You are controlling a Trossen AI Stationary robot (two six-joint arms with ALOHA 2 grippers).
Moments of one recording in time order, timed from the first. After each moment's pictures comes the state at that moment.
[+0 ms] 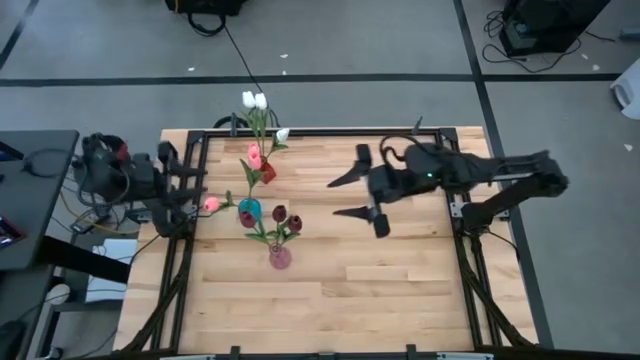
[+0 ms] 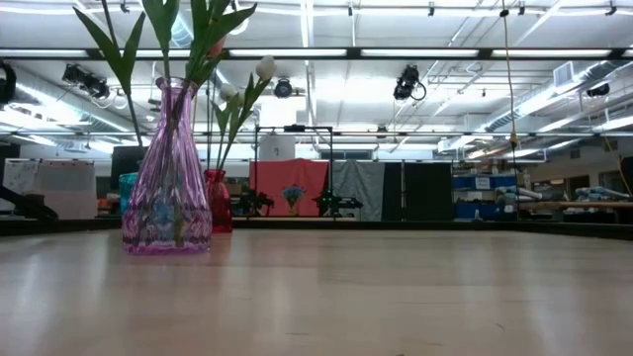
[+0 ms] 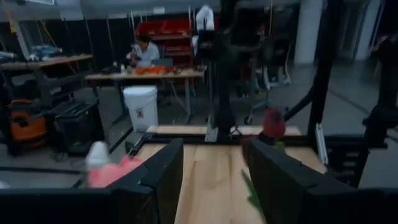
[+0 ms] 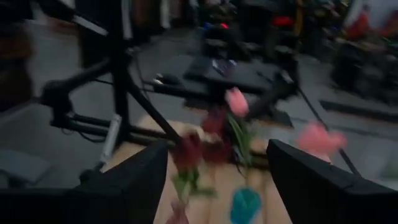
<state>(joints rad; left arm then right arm) -0.84 0.45 0.98 -0.55 -0.98 -0.01 0.11 1.35 1.44 -0.23 -0.07 -0.12</state>
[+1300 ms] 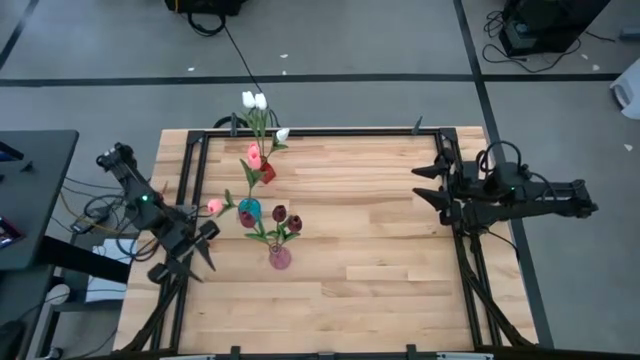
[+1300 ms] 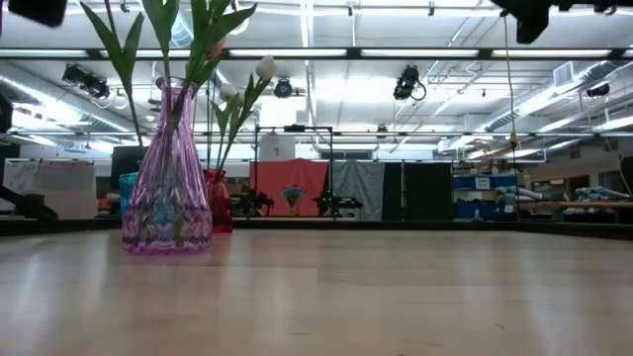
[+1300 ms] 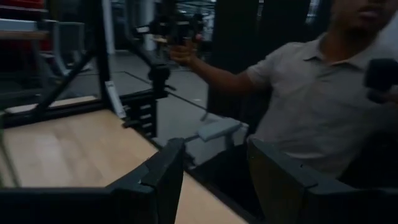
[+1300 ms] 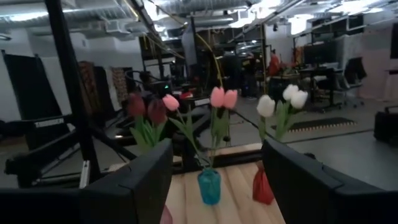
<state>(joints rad) -0.84 0.24 0.31 -0.06 -0.08 -0.09 0.03 0.35 0.49 0.02 0.15 0.11</state>
